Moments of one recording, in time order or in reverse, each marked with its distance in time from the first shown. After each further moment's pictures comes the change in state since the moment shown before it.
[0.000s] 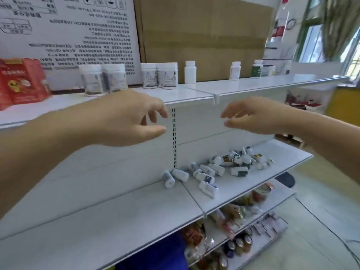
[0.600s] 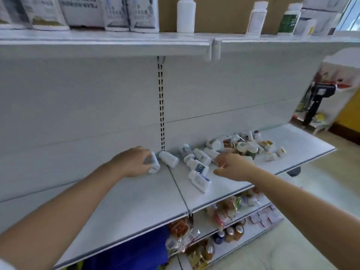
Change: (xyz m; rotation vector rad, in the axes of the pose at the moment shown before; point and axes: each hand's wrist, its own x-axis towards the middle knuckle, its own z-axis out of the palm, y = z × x) left_hand 0.110 -0.067 0.332 -0.210 -0.437 -0.443; right_hand 0.099 0.177 0.241 0.075 -0.403 0.192
